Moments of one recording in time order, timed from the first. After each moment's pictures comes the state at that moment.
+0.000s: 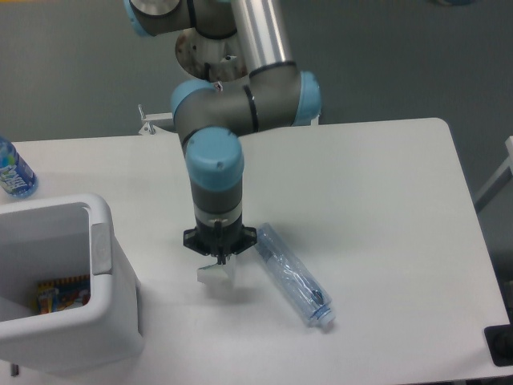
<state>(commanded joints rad) 2.32 -1.84 -1.62 -0.98 1.39 0.23</state>
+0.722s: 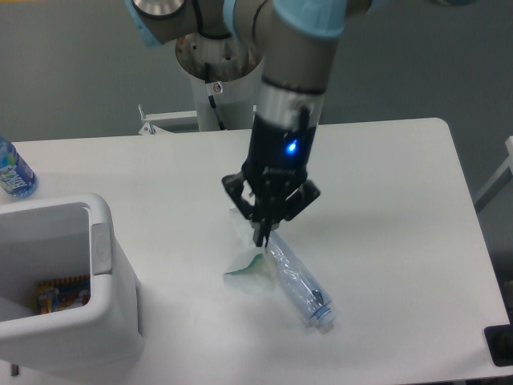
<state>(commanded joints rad) 2.51 -1.75 -1.39 -0.98 1.01 0.11</state>
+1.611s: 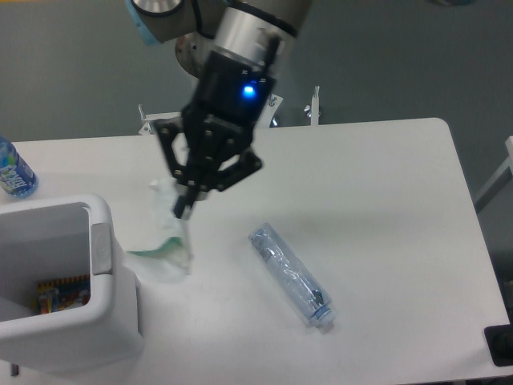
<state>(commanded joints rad) 2.31 -1.72 -1.39 -0.98 0.85 -0.02</state>
